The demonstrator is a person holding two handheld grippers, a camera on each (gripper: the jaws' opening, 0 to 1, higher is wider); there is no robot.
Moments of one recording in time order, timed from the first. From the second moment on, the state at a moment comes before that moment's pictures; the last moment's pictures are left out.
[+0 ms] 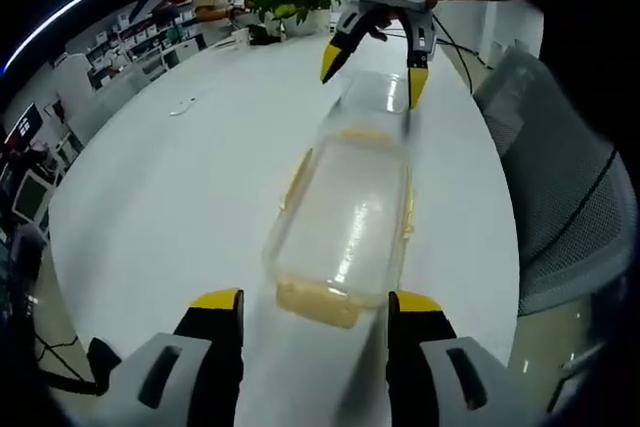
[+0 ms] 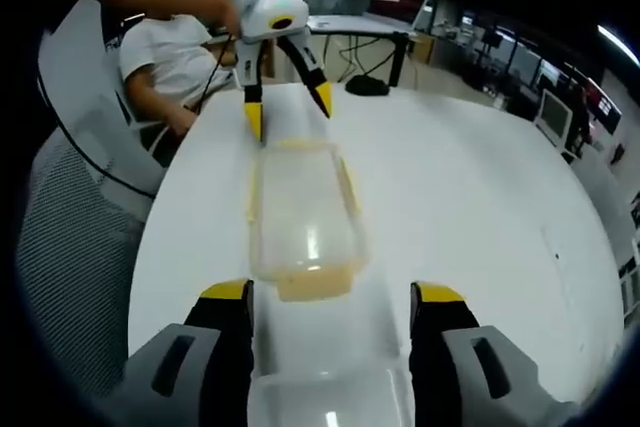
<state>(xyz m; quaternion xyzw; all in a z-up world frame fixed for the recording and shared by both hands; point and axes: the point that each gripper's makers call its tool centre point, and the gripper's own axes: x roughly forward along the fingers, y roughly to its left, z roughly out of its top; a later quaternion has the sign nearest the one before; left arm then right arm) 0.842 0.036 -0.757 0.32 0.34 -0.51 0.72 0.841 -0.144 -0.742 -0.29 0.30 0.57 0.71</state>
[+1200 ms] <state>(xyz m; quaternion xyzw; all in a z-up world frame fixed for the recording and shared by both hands) 0.838 0.030 -0.782 0.37 0.36 -0.58 0.63 0.834 -0.126 -0.790 -0.35 0.33 0.61 0.62</state>
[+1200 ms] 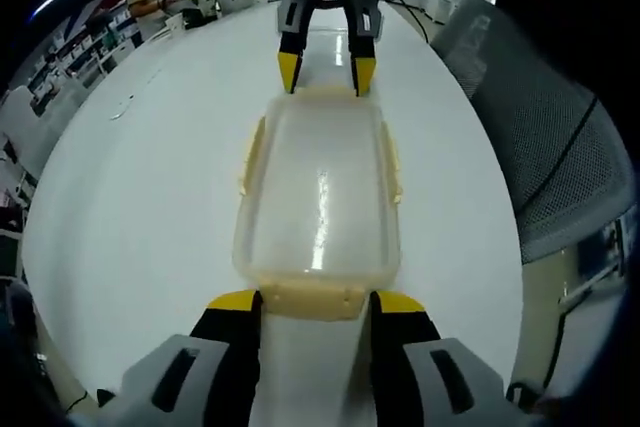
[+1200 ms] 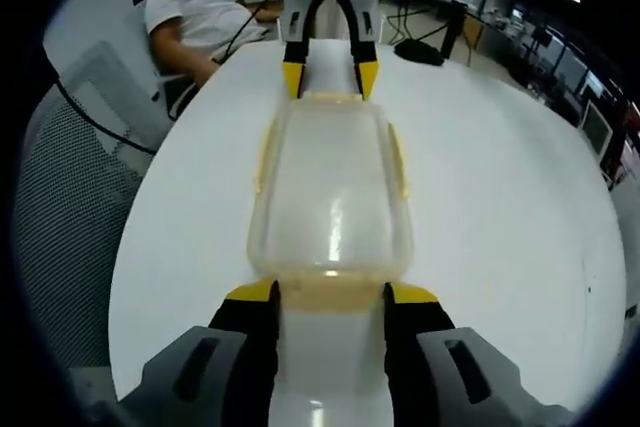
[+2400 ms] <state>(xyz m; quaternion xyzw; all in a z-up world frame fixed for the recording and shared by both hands) 0.836 0.026 -0.777 0.38 0.38 -0.59 0.61 0.830 -0.131 -0.786 -0.35 0.33 0.62 0.62</state>
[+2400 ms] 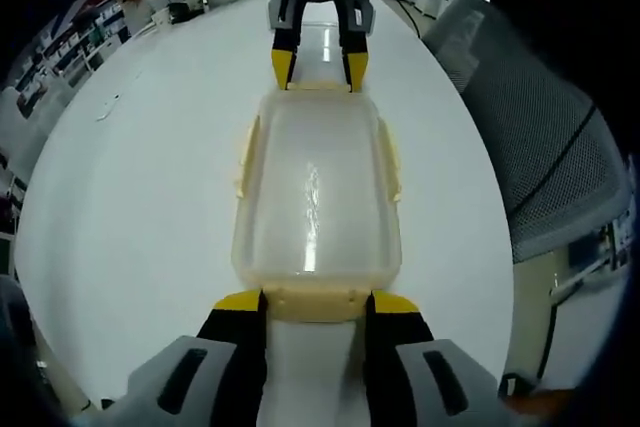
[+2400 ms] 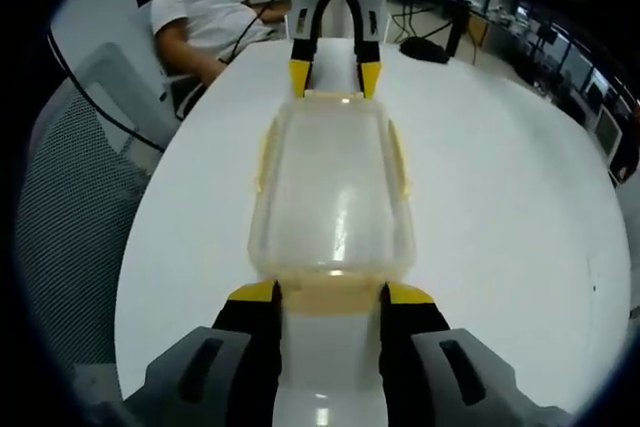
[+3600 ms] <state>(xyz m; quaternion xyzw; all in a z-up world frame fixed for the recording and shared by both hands) 0.833 0.016 -0.720 0.39 0.37 -0.58 0.61 0.827 -0.143 -0.723 -0.33 0.33 0.64 0.62</state>
